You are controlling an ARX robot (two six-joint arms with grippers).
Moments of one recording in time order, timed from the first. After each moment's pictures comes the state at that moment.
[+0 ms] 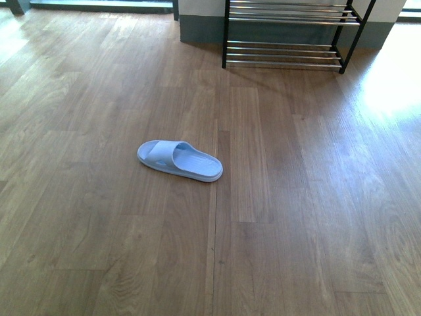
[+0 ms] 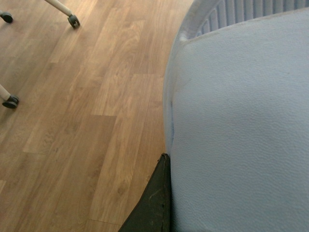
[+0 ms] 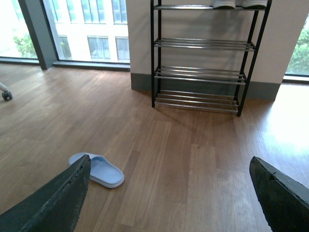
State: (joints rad) left arm -0.20 0.85 0.42 -0.07 -0.33 0.00; right arm 0.00 0.00 0.02 0.00 0.00 -0.01
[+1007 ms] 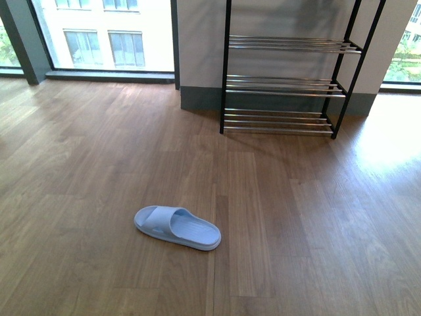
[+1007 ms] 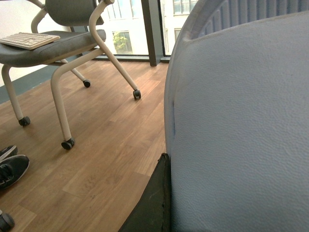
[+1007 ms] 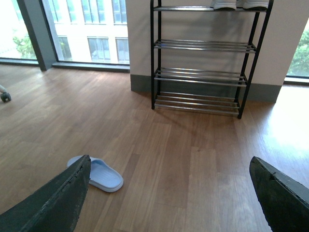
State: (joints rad) left arm 0.12 0.09 0.06 -0.02 -0.24 0.12; right arm 0.00 0.00 0.02 0.00 0.00 -0.01
